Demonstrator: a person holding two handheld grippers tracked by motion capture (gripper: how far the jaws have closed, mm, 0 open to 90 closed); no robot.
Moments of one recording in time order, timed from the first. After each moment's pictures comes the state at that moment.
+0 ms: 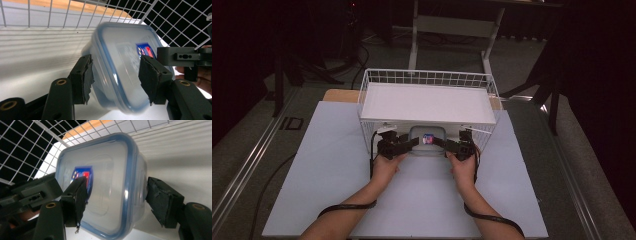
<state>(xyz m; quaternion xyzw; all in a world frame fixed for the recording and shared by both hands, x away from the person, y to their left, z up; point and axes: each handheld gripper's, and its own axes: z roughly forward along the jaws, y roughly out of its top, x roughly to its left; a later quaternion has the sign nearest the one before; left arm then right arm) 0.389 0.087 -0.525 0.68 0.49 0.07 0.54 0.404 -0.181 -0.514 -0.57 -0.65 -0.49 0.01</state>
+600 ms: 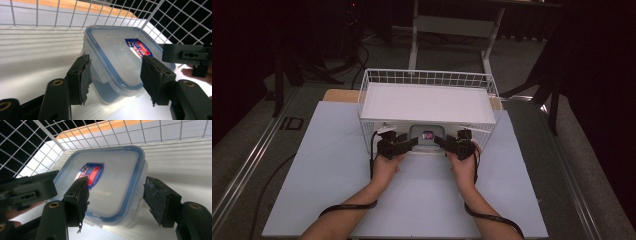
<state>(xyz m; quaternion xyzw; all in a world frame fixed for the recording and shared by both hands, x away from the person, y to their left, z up) 0.386 0.089 -0.521 0.69 0.49 0.09 0.53 0.403 -0.179 -0.509 -0.52 -0.69 -0.49 -0.09</state>
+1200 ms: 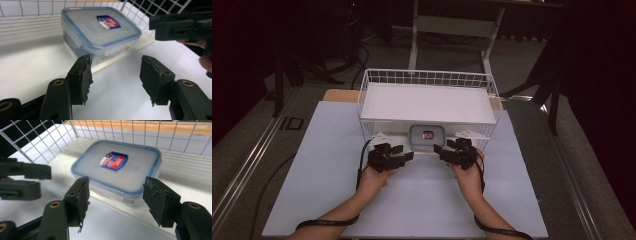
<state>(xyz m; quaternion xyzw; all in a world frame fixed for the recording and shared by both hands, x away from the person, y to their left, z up) 0.333 0.109 -0.503 0.73 0.43 0.08 0.52 0.357 -0.170 -0.481 -0.46 -0.74 -0.47 -0.14</state>
